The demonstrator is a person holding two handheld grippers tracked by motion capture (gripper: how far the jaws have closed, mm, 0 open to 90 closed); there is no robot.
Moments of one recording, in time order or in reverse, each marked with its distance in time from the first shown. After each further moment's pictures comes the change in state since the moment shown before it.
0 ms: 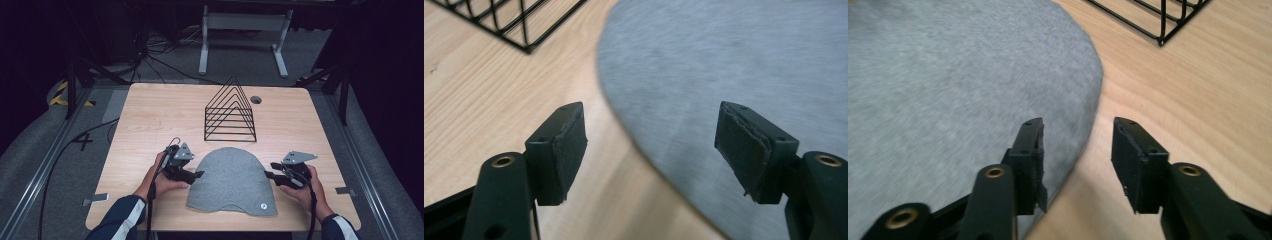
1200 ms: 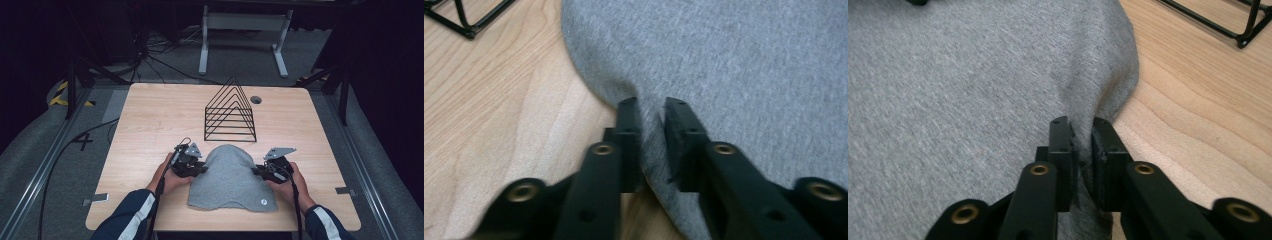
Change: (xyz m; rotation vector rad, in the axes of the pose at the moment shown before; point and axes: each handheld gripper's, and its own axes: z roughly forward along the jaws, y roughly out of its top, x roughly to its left) left arm -0.001 0.003 0.024 0.048 -0.108 -0.015; right arm 0.009 0.015 0.040 0.064 0.092 0.016
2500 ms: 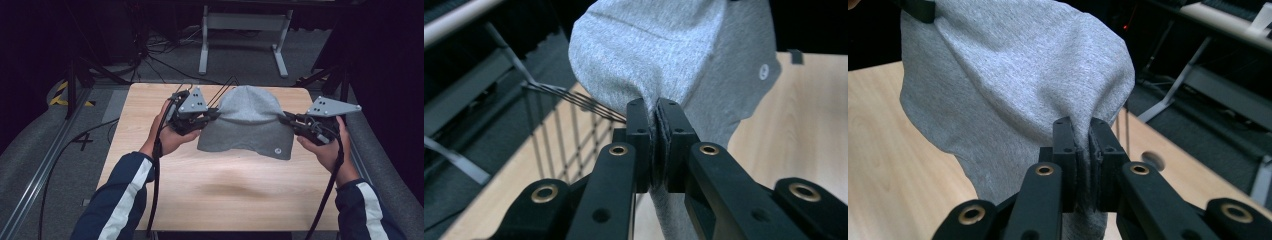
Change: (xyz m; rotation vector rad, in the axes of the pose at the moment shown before) left arm -0.021 0.148 -0.151 -0.326 0.206 0.266; right arm -0.009 0.120 -0.166 -0.367 -0.188 -0.185
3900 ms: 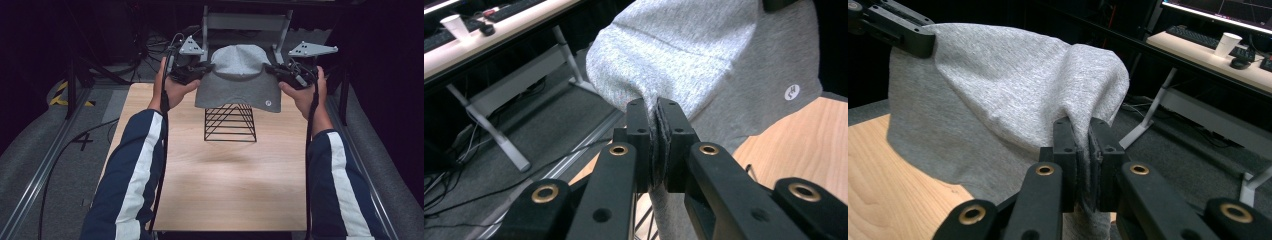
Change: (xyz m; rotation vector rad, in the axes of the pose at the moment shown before) left arm 0.095 0.026 0.030 -0.010 0.160 -0.133; right arm -0.065 0.071 0.078 -0.068 -0.069 0.054
